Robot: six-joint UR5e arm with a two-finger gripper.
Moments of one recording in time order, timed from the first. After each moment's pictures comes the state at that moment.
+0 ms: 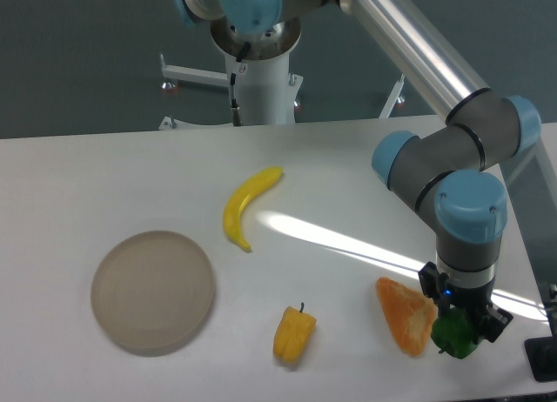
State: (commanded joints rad) arm 2.34 -2.46 -0.71 -1.24 1.65 1.34
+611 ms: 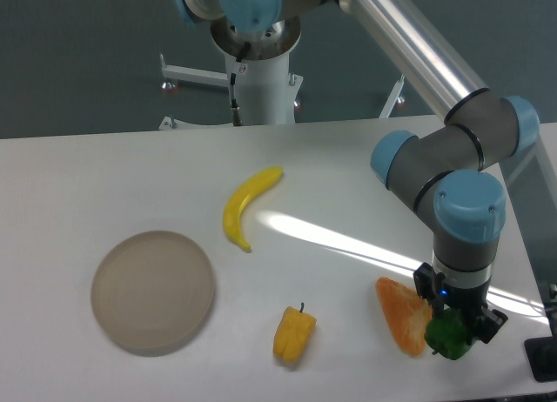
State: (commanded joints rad) arm 2.34 -2.41 -0.75 -1.25 1.63 1.33
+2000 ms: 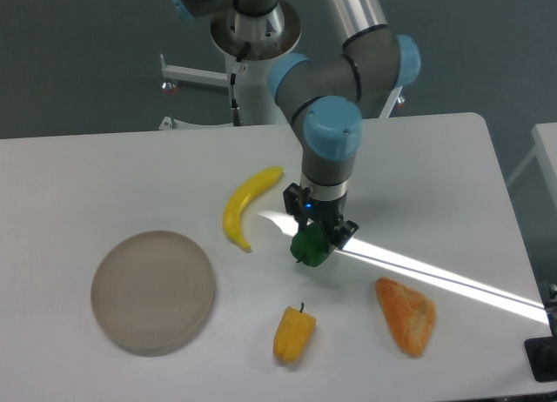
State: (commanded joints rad) arm 2.22 -2.00 -1.62 -0.95 1.47 1.10
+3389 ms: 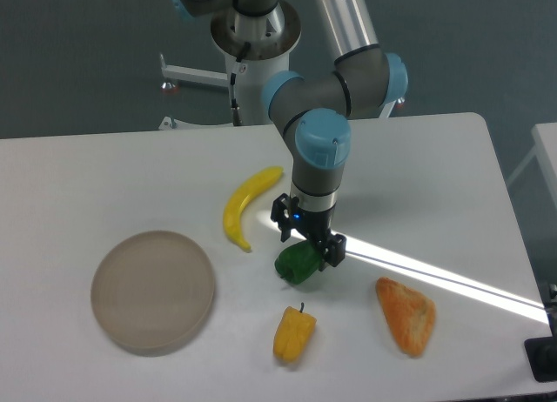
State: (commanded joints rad) arm 2.24 -2.03 -1.51 -0.96 1.51 1.14
